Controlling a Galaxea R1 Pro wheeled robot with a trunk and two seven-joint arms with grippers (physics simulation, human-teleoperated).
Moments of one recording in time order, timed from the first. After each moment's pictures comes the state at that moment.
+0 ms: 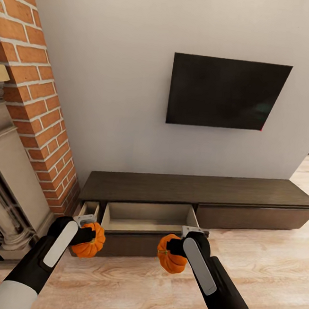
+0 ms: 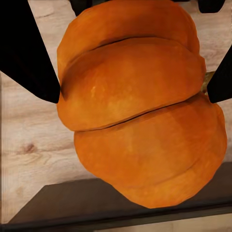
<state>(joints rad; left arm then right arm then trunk) -0.52 0.08 -0.10 -1.18 0.69 0.99 0.62 -0.50 0.03 0.38 -1.31 -0.81 1.00 -0.81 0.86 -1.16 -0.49</state>
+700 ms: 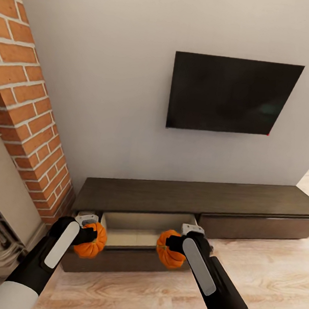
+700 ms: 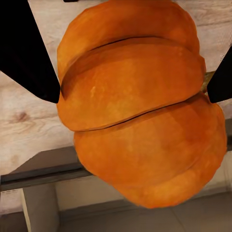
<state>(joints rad) -0.51 0.07 -0.12 -1.19 0.69 0.99 0.62 -0.50 0.03 0.39 -1.31 -0.80 0.92 -0.80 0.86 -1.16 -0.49</state>
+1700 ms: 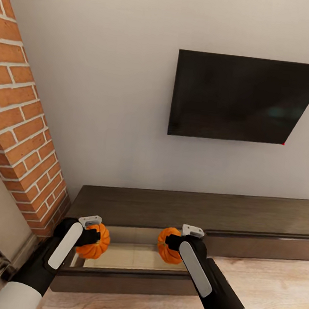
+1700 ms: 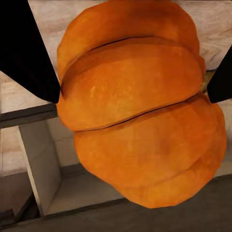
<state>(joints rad) -0.51 0.05 -0.13 -1.18 0.69 0.98 0.62 -0.51 0.03 0.41 -1.24 -0.78 0.75 -0.78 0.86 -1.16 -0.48</state>
